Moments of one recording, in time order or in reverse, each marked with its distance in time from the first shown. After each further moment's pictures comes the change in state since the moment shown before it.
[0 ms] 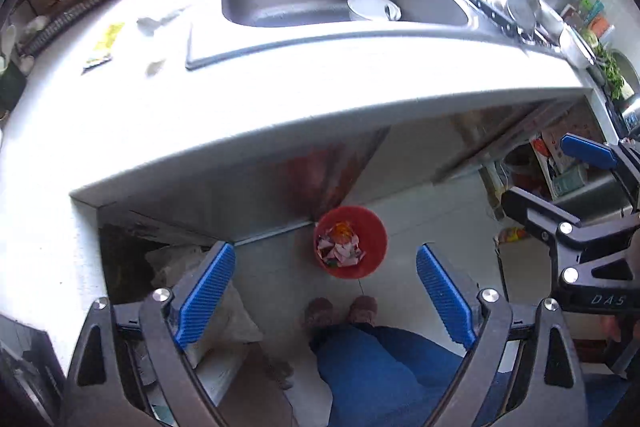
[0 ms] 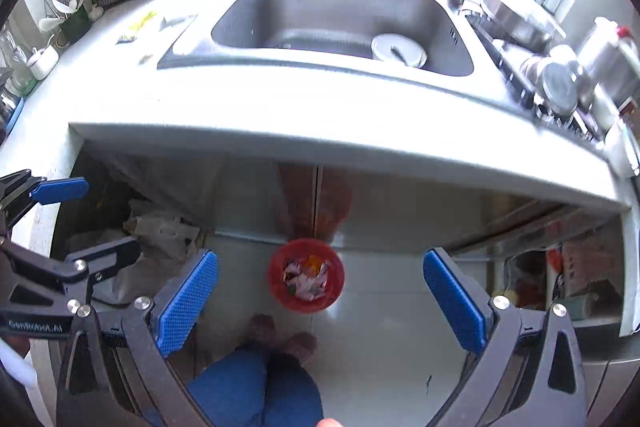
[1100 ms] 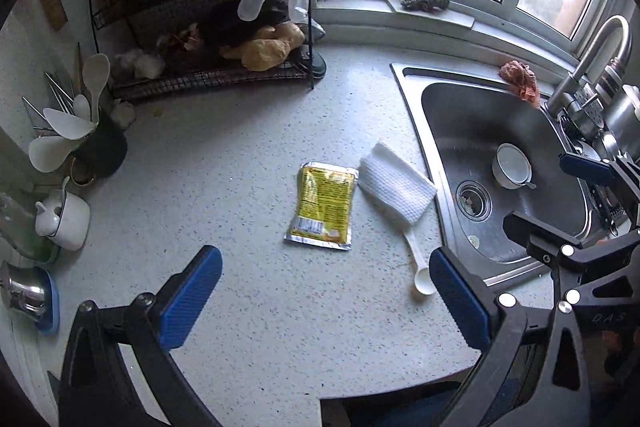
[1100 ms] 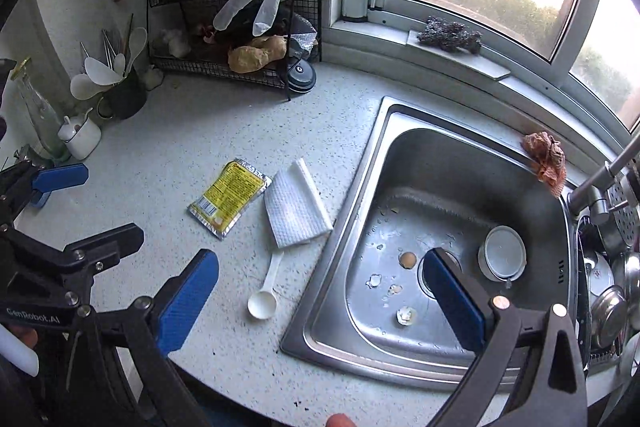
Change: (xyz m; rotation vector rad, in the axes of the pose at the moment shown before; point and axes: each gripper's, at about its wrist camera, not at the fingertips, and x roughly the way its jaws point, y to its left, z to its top) left arm -0.071 0.262 0.174 -0.191 -0.158 0.164; right arm 0.020 0.166 0.278 -0.213 -0.135 0.161
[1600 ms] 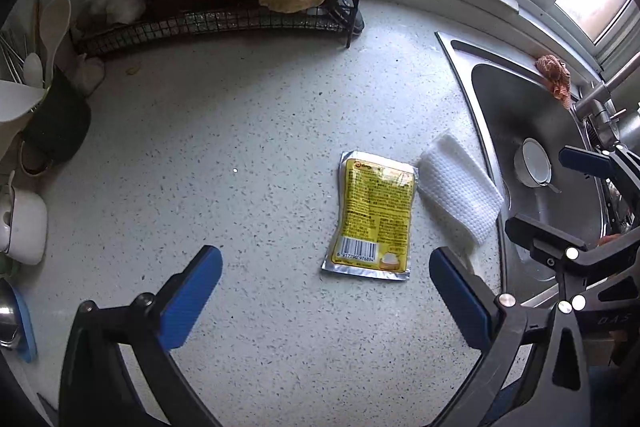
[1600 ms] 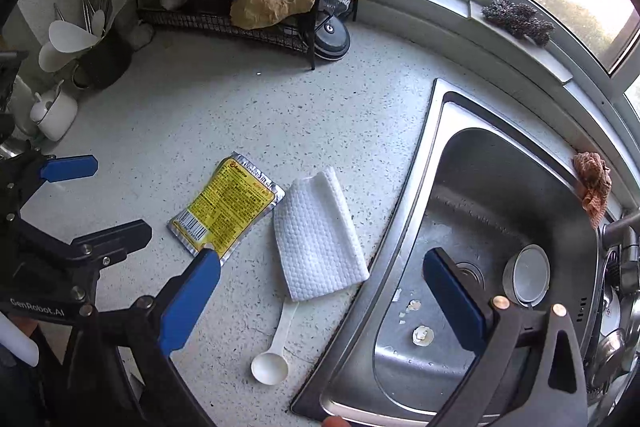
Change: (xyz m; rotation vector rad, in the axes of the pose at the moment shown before) left arm 0.096 0.056 0.024 -0.060 0.152 -0.076; right arm 0.091 0.014 0.044 -0.087 0.175 0.028
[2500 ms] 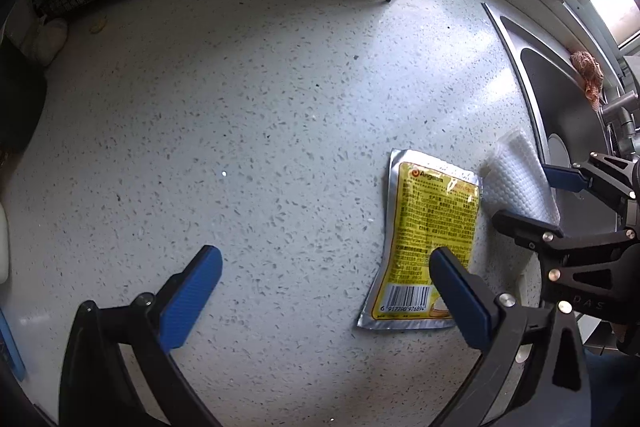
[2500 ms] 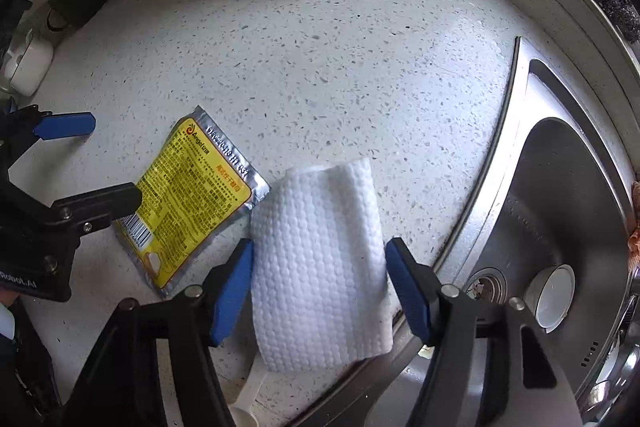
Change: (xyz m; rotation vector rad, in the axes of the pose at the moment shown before) left arm 0.063 0.020 0.021 -0.032 0.127 -0.029; right arm 0.082 -0.001 0.023 -0.100 0.218 0.067
